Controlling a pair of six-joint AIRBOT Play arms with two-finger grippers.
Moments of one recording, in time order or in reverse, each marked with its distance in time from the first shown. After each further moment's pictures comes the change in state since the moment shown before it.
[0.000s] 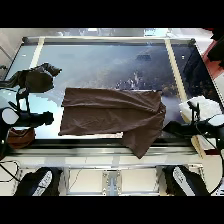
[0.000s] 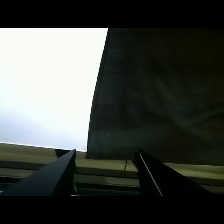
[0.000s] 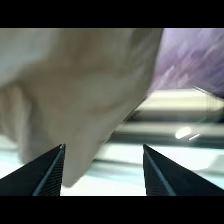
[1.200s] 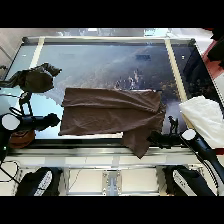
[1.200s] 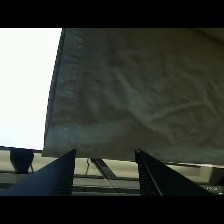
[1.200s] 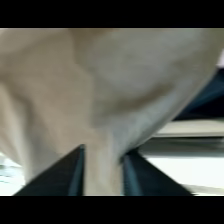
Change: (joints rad) left arm 0.001 0.040 -0.051 -0.132 0.040 -0.008; right arm 0.357 0.014 -0.249 0.119 -0.377 0.257
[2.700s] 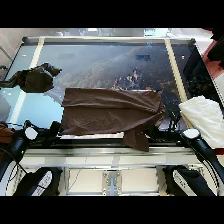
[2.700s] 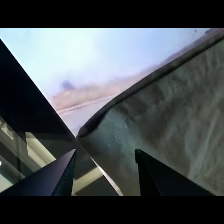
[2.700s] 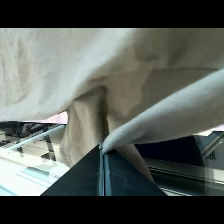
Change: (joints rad) left arm 0.001 -0.095 -0.315 0.002 0.299 -0.767; right arm 0.003 0.001 0.002 0.300 -0.060 -0.262
